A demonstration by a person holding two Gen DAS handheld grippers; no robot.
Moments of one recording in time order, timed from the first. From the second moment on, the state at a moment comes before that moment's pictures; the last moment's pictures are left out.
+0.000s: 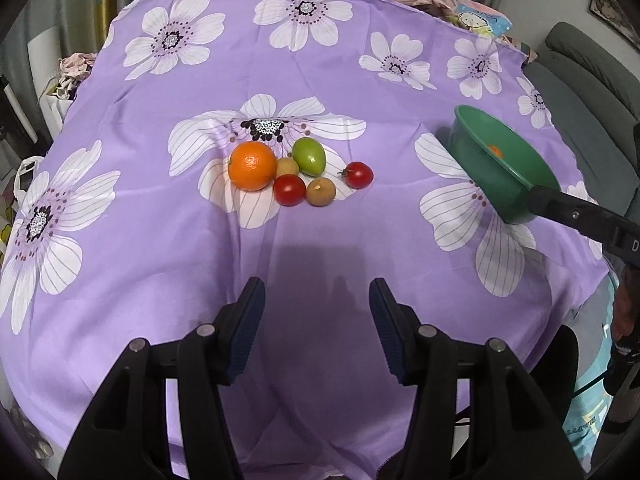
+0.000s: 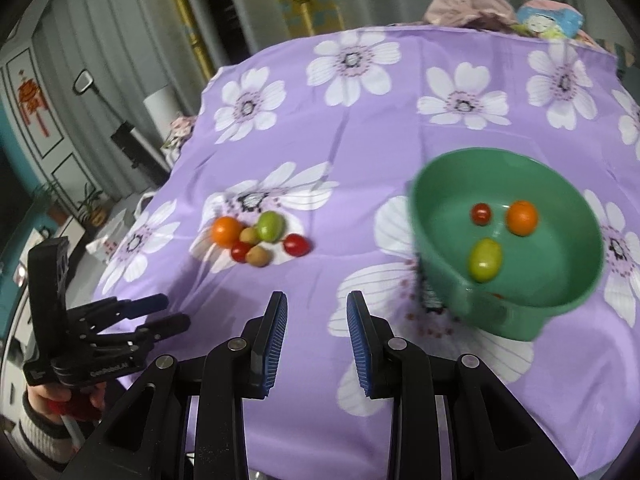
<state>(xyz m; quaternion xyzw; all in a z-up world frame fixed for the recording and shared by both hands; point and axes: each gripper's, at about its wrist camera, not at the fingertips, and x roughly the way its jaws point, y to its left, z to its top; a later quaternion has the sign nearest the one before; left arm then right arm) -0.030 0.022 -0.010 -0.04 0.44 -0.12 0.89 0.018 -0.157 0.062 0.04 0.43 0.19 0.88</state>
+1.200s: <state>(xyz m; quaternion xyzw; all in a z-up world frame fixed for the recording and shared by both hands) 0.006 0.034 -0.023 -0.05 0.45 -0.15 0.88 0.060 -0.113 0.031 -0.01 0.49 0.19 0.85</state>
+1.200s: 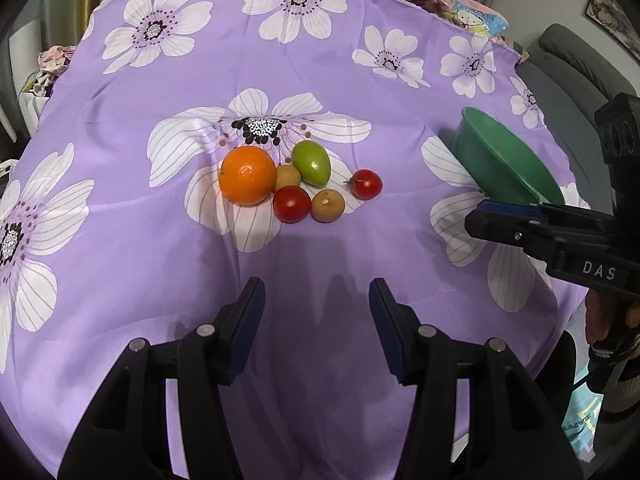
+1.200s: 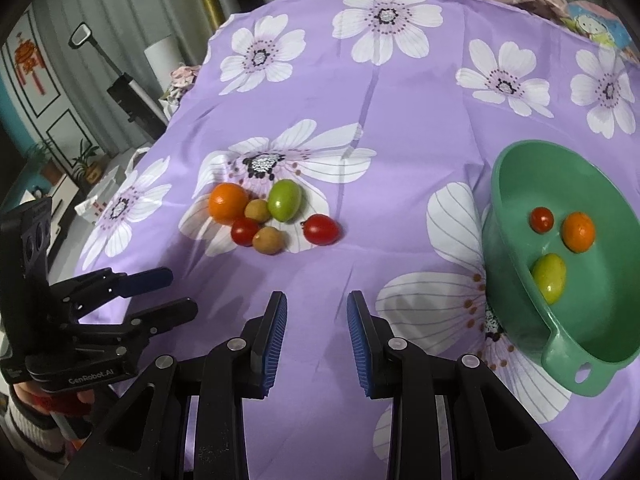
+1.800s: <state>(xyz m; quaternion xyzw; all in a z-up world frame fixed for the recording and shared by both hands) 0.033 0.034 -0.029 -0.03 0.48 -0.16 0.86 0.087 -0.102 0.010 -0.02 0.51 0.21 0.84</state>
